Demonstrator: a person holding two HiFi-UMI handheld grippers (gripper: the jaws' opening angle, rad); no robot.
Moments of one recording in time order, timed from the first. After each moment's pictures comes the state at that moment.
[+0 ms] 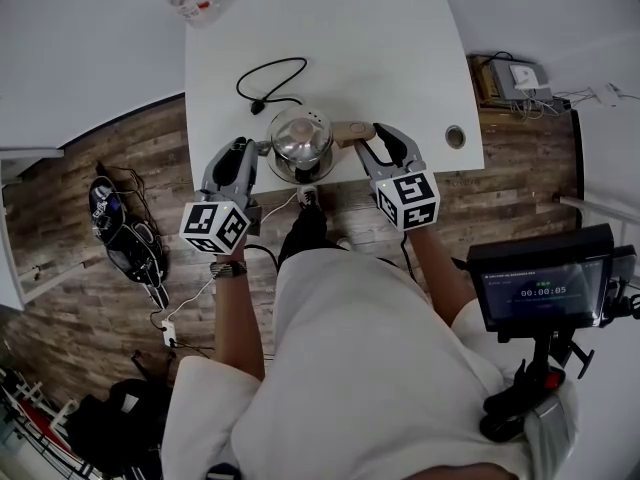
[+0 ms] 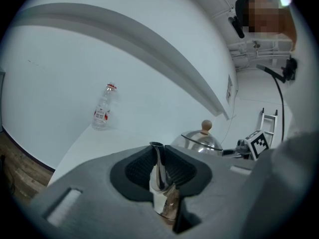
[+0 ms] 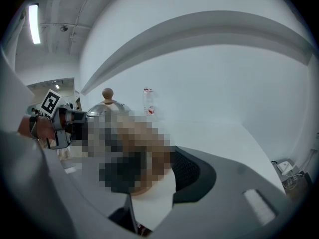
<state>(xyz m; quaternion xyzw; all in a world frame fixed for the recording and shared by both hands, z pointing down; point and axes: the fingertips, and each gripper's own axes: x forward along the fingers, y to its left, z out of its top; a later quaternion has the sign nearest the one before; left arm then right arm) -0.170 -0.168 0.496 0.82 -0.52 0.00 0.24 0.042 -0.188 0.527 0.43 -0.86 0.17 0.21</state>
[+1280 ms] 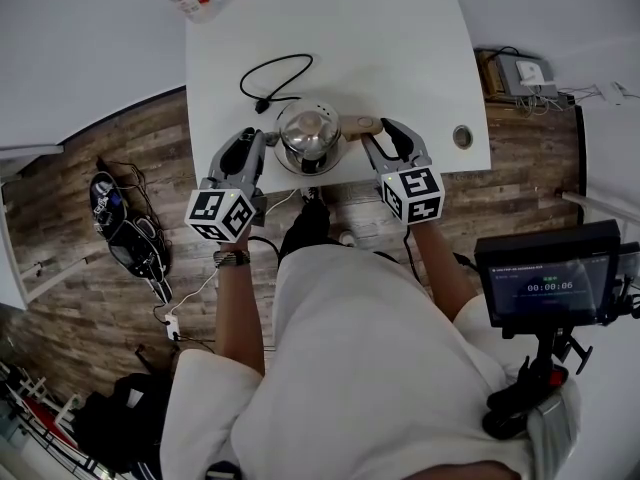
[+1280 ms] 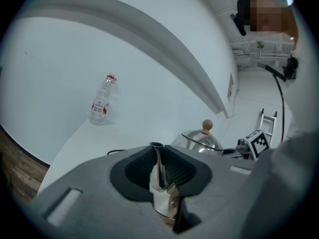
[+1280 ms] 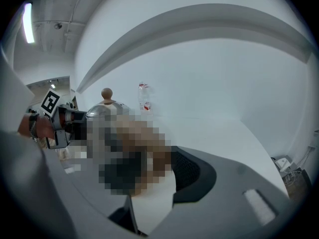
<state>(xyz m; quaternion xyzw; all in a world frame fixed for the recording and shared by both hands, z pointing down) -0.167 -0.177 0.506 0.82 -0.51 0.01 0.25 0.046 -0.190 0.533 0.45 -0.85 0.17 0.22</state>
